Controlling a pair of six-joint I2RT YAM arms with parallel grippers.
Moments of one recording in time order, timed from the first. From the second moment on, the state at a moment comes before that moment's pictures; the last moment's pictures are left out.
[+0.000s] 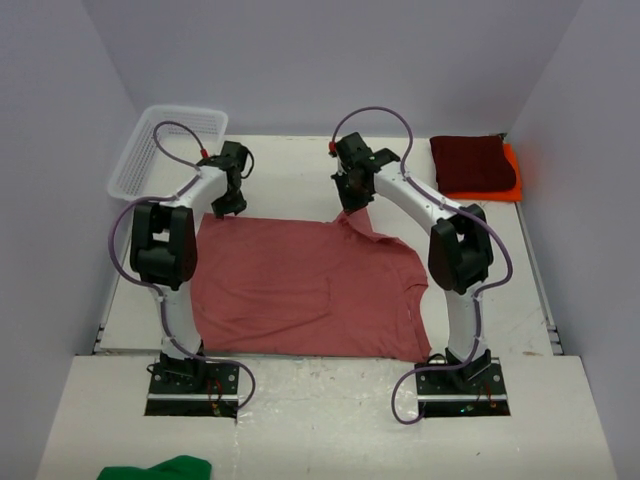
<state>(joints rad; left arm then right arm) -0.18 2.01 1.53 -0.75 -0.38 -0.57 0.54 2.09 1.85 -0.87 0.03 0.19</state>
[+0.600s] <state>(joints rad) -0.15 2.15 1.63 -0.82 -0.58 -0.57 0.53 1.99 1.79 -0.82 -0.07 0.19</state>
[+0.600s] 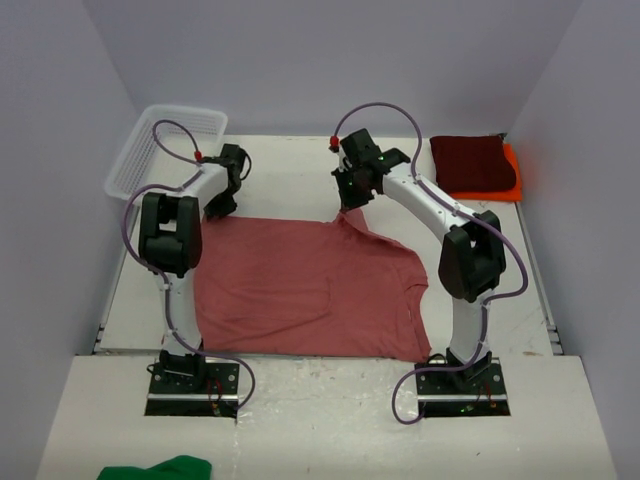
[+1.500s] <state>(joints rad) -0.13 2.16 1.60 -0.68 -0.55 -0.51 0.49 1.97 1.75 -0.80 -0.13 0.19</state>
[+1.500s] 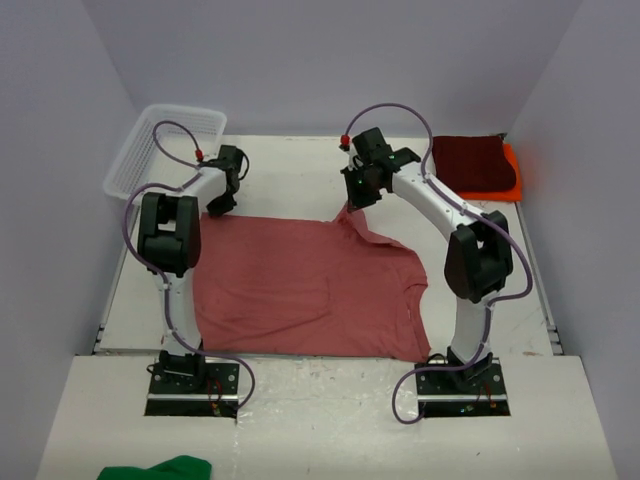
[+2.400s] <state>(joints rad) -0.10 2.10 1.50 -0.49 -0.37 -0.47 0.38 1.86 1.74 -0.79 -0.20 0.21</state>
